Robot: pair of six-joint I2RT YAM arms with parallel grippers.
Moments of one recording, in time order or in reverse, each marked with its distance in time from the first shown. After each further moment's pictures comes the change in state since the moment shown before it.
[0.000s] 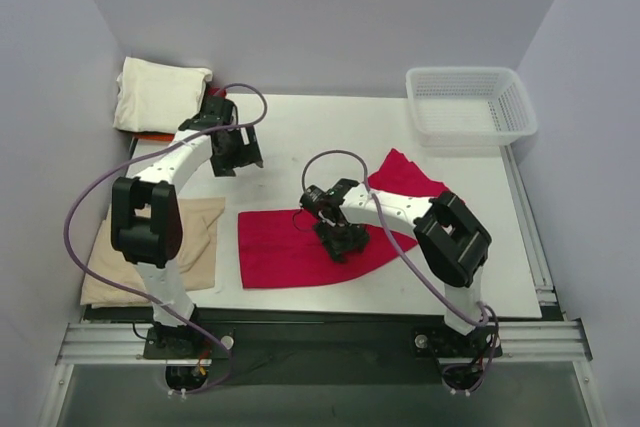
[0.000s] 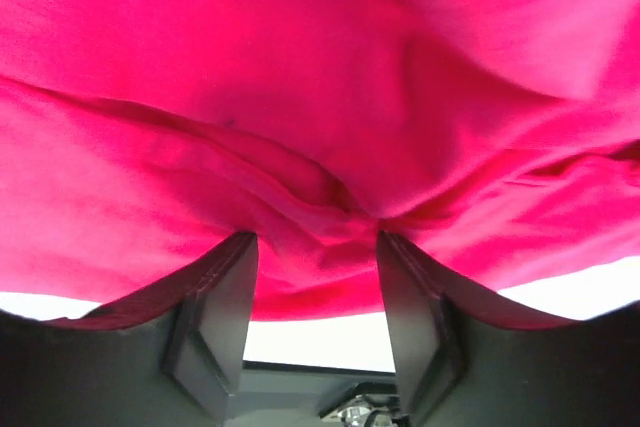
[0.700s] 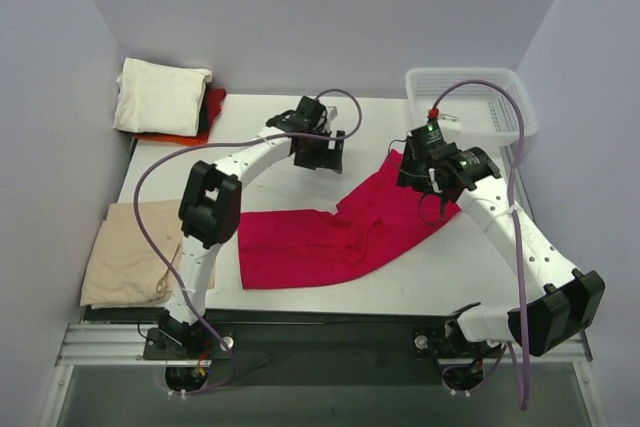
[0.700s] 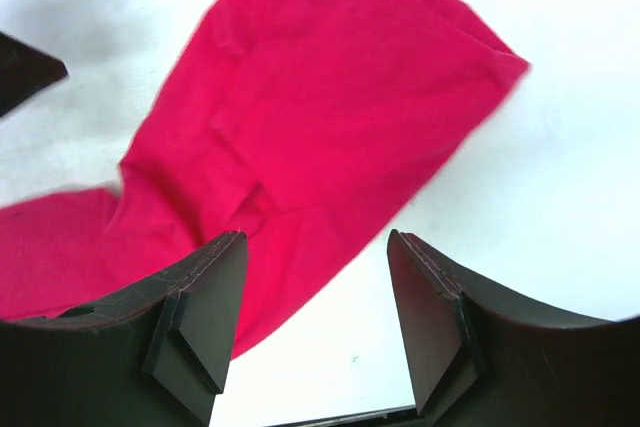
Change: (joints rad) left arm -0.366 0.376 0.442 0.018 0.095 0.122; right arm -0.423 -0.597 0.022 -0.012 0.228 0.209
